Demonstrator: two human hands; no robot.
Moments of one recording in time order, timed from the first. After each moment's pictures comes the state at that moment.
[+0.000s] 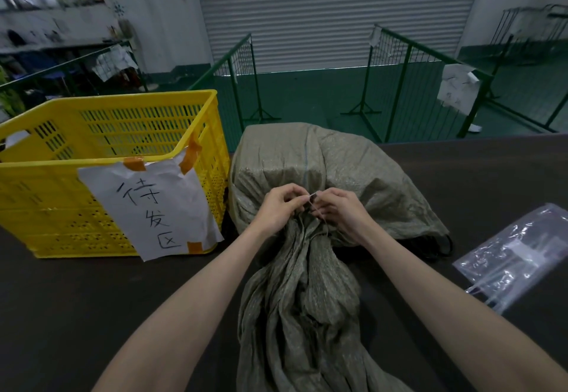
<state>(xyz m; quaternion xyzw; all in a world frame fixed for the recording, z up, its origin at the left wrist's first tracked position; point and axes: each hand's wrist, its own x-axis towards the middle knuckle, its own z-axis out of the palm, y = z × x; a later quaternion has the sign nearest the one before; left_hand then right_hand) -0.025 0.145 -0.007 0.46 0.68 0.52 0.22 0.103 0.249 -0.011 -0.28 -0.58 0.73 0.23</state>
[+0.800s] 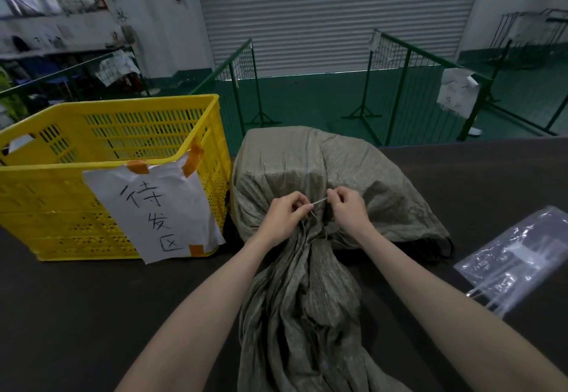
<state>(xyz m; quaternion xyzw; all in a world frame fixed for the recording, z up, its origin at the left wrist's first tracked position) -0.019 0.143 -0.015 0.51 0.74 0.42 0.13 0.104 0.249 -0.010 -0.38 -0.78 0.40 0.31</state>
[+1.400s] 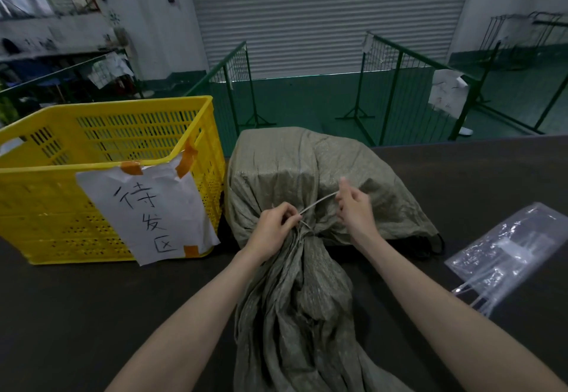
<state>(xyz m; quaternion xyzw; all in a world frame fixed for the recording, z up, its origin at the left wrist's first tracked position) -0.010 0.121 -0.030 0.51 0.75 0.40 0.10 0.125 0.242 -0.008 -0.38 -0.61 0.59 0.38</state>
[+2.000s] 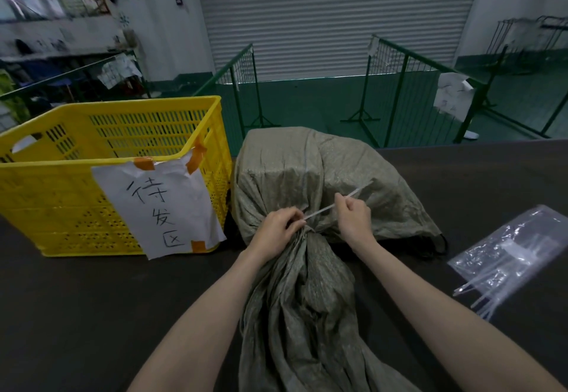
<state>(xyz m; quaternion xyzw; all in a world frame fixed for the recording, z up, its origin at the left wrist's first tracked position) -0.011 0.110 -0.035 0.58 0.74 0.33 0.07 0.131 0.220 -0.009 -0.41 -0.73 0.42 0.36</state>
